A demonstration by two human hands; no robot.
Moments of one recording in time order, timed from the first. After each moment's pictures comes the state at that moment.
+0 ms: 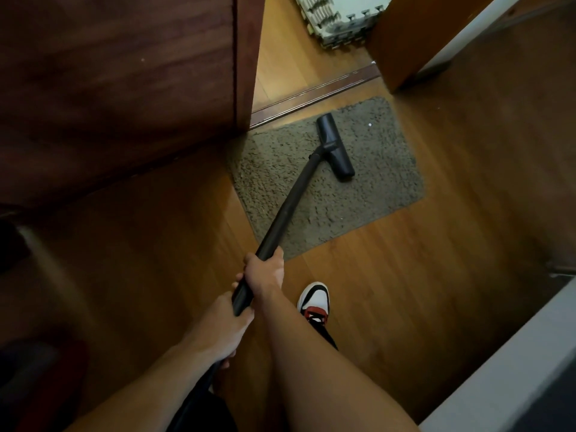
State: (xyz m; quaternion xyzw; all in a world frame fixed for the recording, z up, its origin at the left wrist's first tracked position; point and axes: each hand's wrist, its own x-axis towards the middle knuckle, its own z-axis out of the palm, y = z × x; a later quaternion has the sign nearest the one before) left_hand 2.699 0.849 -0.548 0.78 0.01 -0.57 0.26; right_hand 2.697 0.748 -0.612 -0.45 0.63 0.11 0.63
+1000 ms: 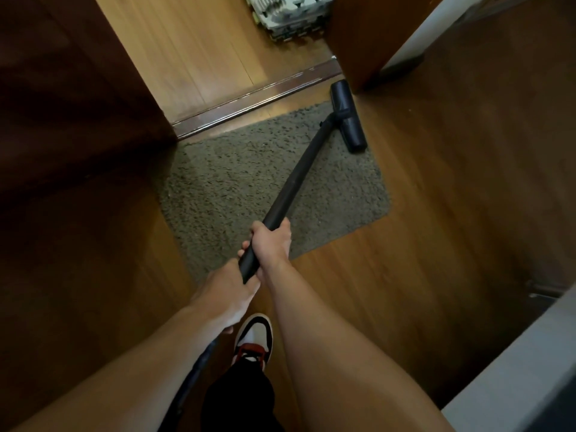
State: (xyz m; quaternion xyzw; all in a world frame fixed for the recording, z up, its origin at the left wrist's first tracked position) left_hand 2.728 0.601 -0.619 0.82 0.00 -0.54 0.21; right_hand 2.729 0.500 -0.665 -0.39 0.63 0.05 0.67
